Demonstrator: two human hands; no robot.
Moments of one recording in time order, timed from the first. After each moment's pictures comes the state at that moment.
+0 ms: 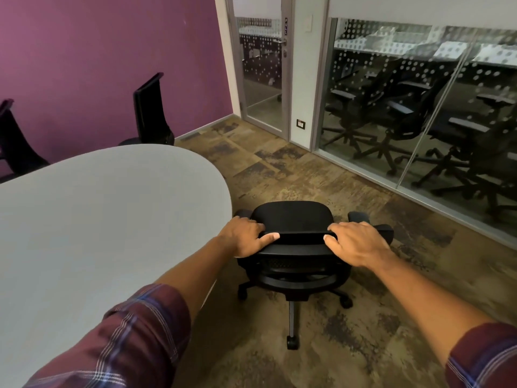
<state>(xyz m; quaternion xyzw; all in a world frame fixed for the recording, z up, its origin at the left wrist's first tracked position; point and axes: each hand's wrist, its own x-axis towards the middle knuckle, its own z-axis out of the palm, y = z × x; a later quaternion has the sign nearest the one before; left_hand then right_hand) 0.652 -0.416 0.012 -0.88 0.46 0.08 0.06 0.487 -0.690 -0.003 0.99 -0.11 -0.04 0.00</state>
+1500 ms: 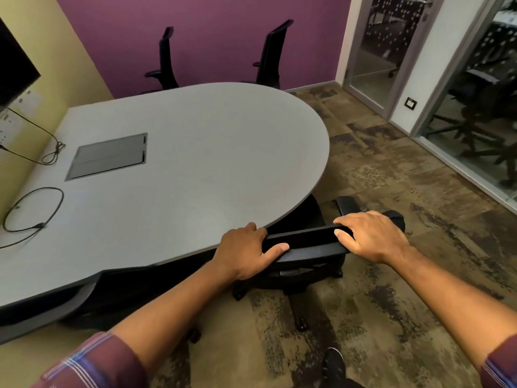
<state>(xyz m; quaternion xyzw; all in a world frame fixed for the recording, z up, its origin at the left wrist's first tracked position) 0.338 -0.085 -0.013 -0.98 0.18 0.01 -0.07 0.349 -0.419 0.008 0.99 0.16 -0.01 -0.05</state>
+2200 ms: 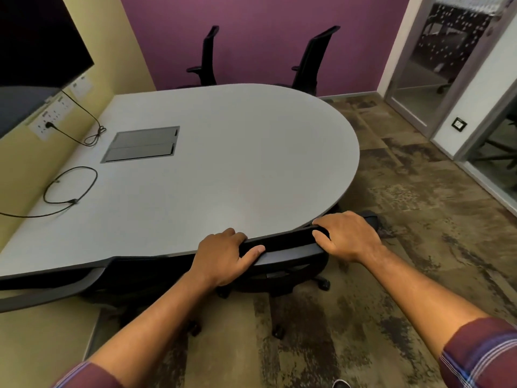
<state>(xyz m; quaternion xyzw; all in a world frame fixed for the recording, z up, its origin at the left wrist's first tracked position) 0.334 -0.039 -0.017 -0.99 0.05 -0.05 -0.08 0.422 -0.360 0.010 0.95 0.29 -0.02 -0.06</state>
